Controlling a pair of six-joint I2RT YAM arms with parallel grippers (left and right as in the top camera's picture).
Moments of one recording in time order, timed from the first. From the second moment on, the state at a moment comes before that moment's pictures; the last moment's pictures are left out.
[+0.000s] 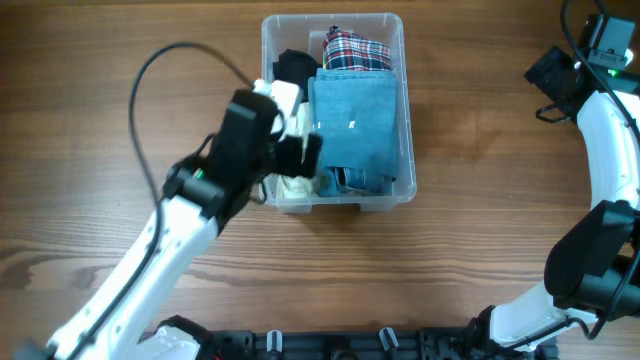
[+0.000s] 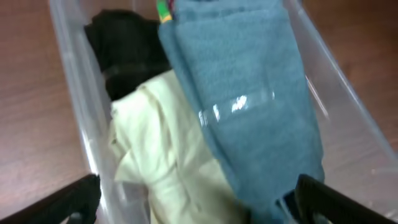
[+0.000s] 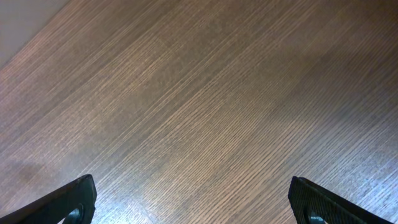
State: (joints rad) left arm -0.46 1.29 1.03 -0.50 0.06 -0.20; right arm -0.28 1.80 1.49 -0.67 0.20 0.48
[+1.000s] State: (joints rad) left arm -0.09 0.25 0.10 0.07 0.26 -0.25; right arm -0.28 1.80 1.49 -0.67 0.20 0.47
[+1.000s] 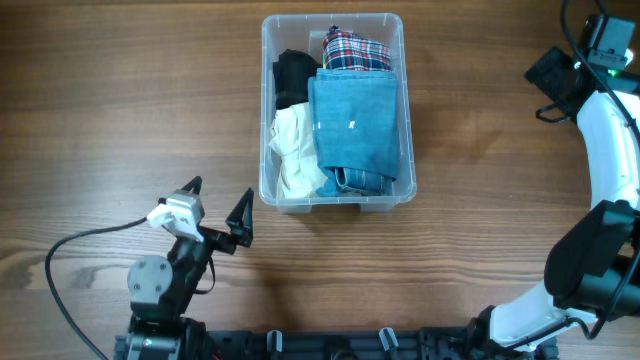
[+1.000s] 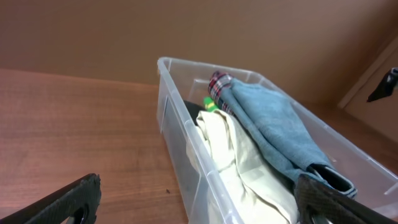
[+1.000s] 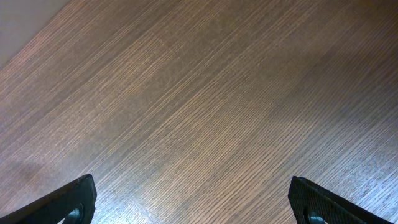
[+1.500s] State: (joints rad) left arm -0.09 0.02 0.01 0.00 0.16 -0.25; right arm -0.28 1.80 1.49 -0.67 0.20 0.48
